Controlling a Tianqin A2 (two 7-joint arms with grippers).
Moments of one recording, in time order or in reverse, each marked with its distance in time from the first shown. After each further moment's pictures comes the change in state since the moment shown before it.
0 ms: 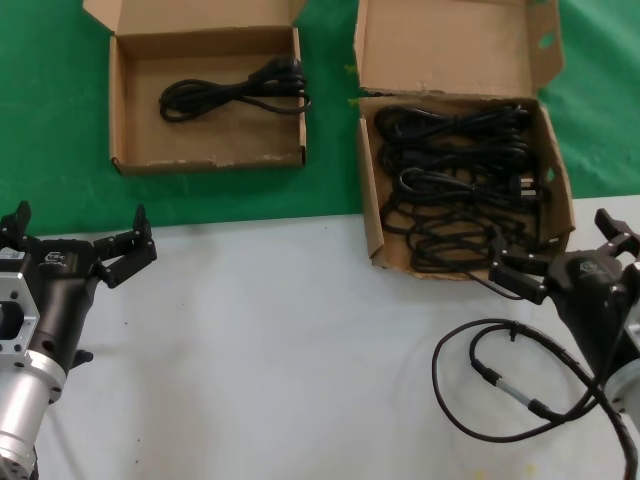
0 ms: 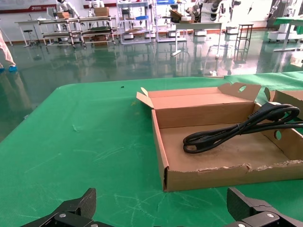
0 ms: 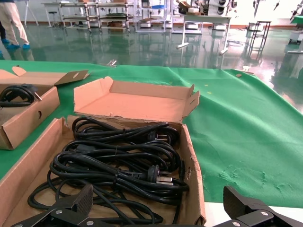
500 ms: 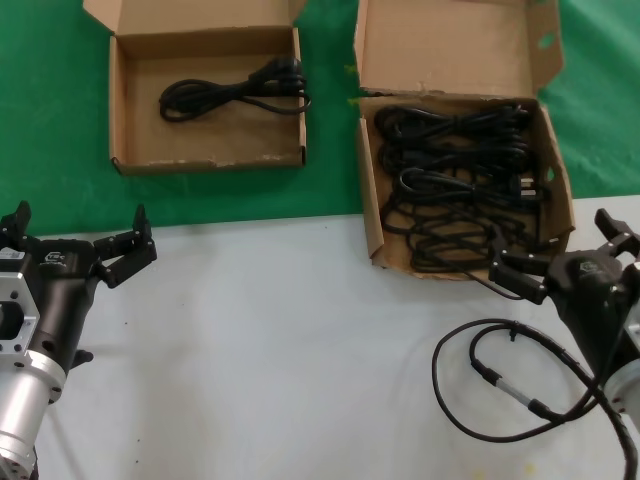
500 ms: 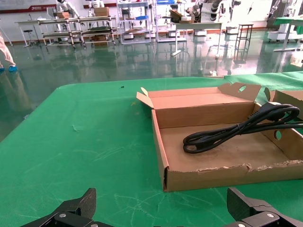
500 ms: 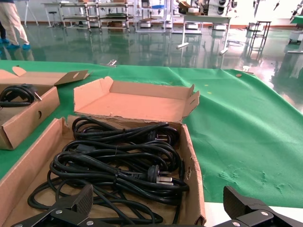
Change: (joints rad) left arm 0.000 0.000 0.000 0.000 0.000 0.000 0.000; right arm 0.000 0.000 0.000 0.000 0.000 0.000 0.000
